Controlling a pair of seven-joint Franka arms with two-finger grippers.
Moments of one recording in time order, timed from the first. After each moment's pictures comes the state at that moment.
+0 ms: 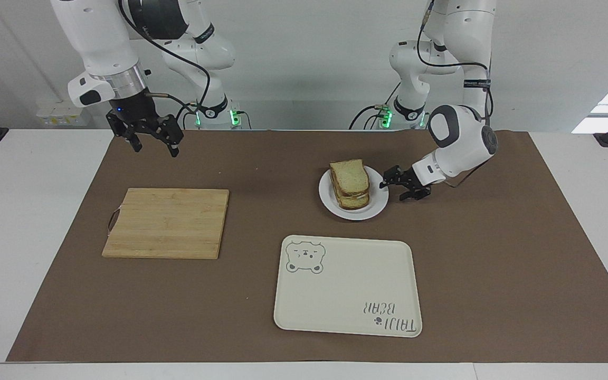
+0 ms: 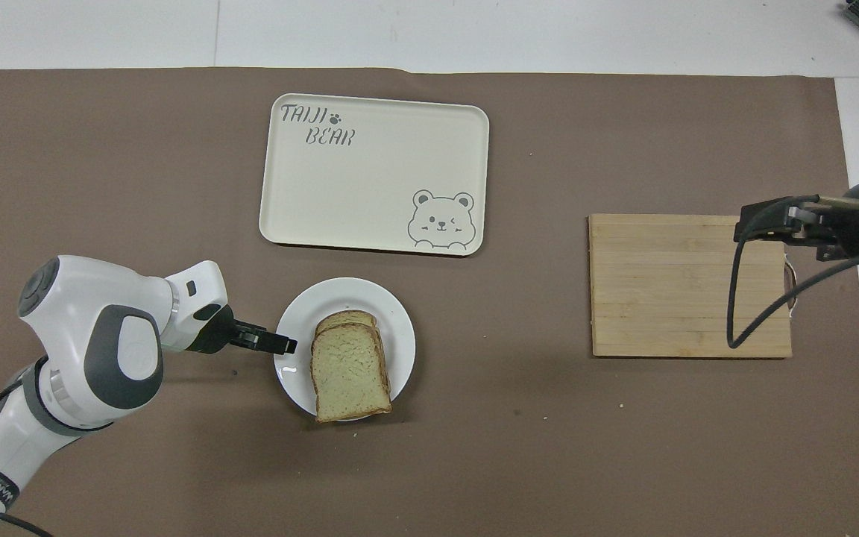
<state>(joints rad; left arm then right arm) -0.20 0.07 -0.03 -2.33 -0.69 2.20 0.57 0.07 -0.06 -0.04 -1.67 0.01 1.69 0.25</state>
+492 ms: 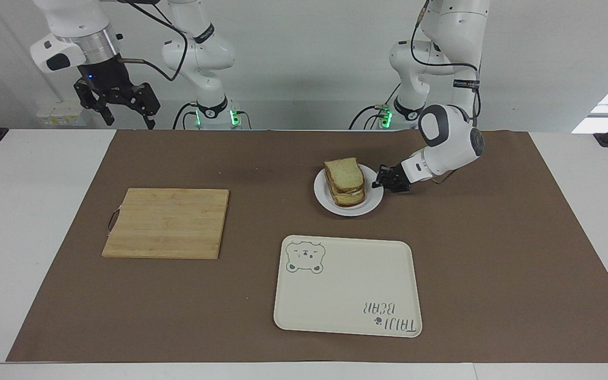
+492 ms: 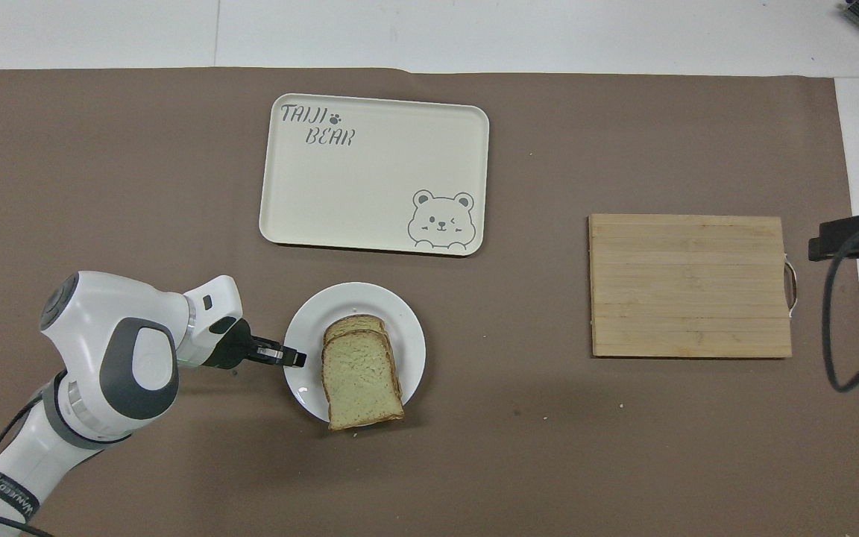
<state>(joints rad) -0.22 0.06 -0.03 -2.37 -0.78 2.17 0.57 0.06 -0.07 -0.08 -1.53 -0.02 1.50 0.10</state>
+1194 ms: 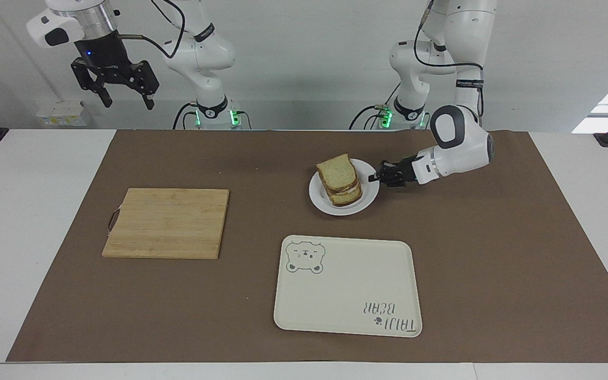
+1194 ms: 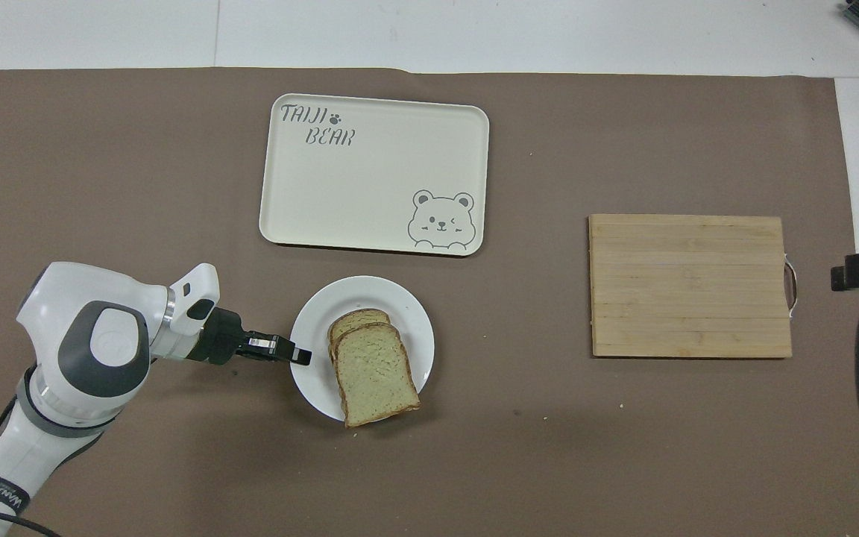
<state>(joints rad) -0.14 0.09 -0.01 -2.28 -0.93 1.95 0.56 0.06 -0.13 -0.07 -1.55 -0.02 1.46 0.07</state>
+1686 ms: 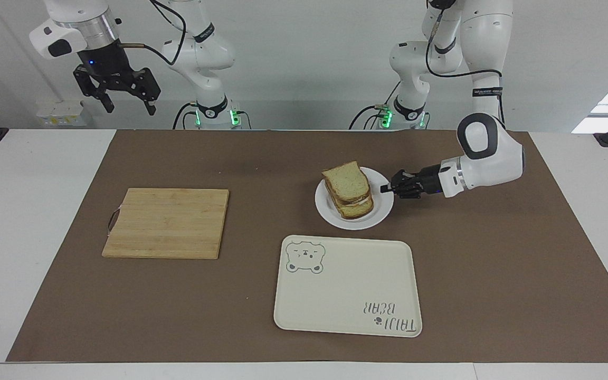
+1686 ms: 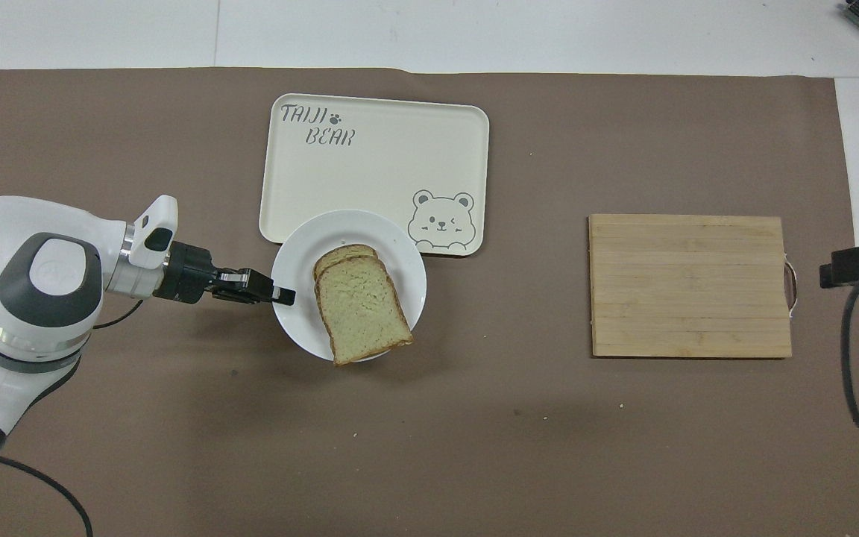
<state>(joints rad) -0.08 0.22 -0.01 -2.01 -0.96 1.85 0.49 0.06 -0.10 -0.07 -1.54 -0.02 1.45 0.07</state>
